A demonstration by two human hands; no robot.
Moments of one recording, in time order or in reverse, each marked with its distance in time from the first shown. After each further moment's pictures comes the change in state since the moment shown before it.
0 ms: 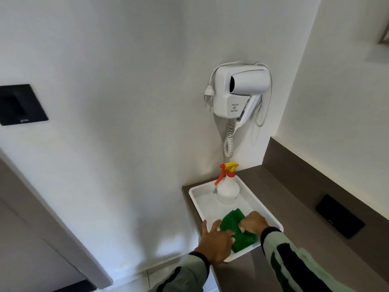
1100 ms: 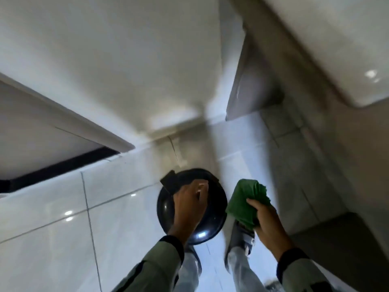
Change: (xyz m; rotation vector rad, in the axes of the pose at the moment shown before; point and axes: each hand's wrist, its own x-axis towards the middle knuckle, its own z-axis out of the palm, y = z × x) left_hand -0.136 -0.202 0.307 -0.629 0.153 -0.623; right_hand 0.003 0.193 0.440 1.141 -0.105 0.568
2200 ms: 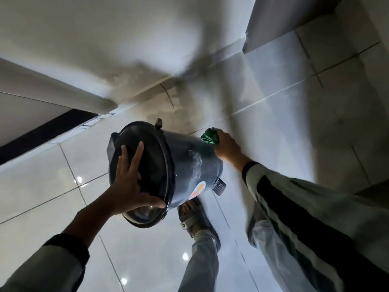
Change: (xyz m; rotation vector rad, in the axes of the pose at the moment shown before) left_hand 0.102 -0.219 -0.055 0.348 -0.417 -0.092; right_hand 0.234 0.079 0.166 -1.232 -0.231 -0.285
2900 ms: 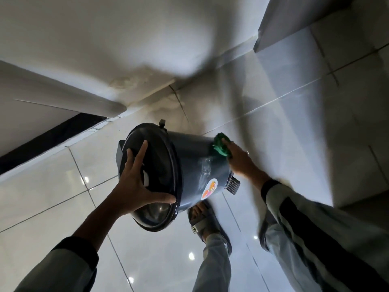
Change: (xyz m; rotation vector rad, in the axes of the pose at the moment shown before) left_hand 0.011 -0.010 -0.020 -0.176 0.032 -0.055; right_hand -0.004 0.022 0.027 0.040 0.014 -0.176
